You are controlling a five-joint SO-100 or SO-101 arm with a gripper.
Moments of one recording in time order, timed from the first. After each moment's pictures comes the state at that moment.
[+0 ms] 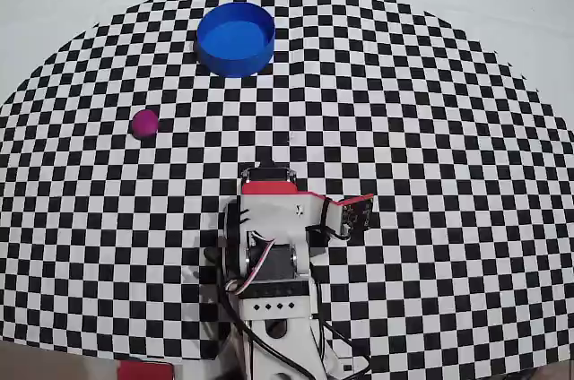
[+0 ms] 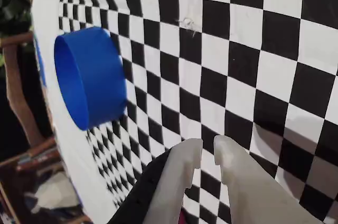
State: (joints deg) arm -1.7 185.4 177.9 46.6 0.1
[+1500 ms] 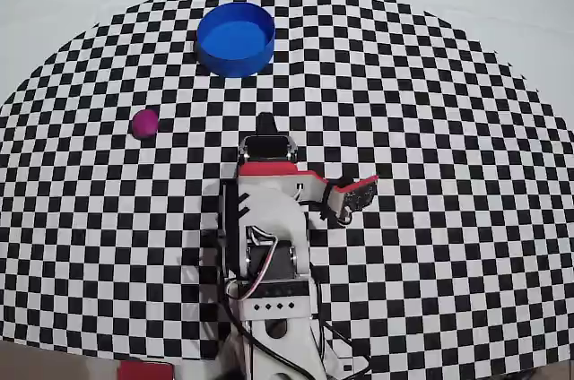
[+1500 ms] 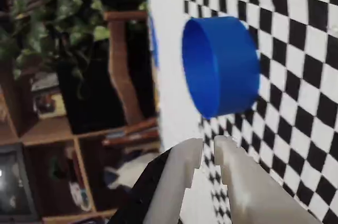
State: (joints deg) arm -1.7 185.4 177.9 22.1 0.0
